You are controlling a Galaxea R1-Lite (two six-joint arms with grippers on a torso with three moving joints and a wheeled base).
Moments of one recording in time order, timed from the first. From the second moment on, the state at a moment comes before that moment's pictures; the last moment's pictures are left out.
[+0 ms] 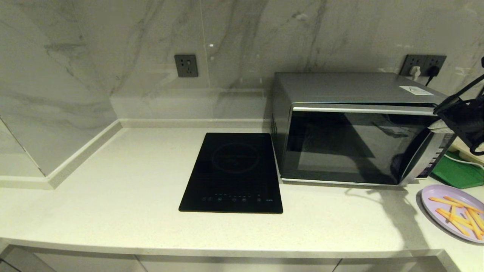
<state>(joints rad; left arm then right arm) 0.00 0.00 0.00 -0.01 0.01 -0.05 -0.23 1.80 -1.61 0.44 0.01 0.80</state>
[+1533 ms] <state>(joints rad) 0.00 0.00 0.00 -0.01 0.01 -0.05 -0.22 1.87 -1.63 0.34 0.07 0.76</state>
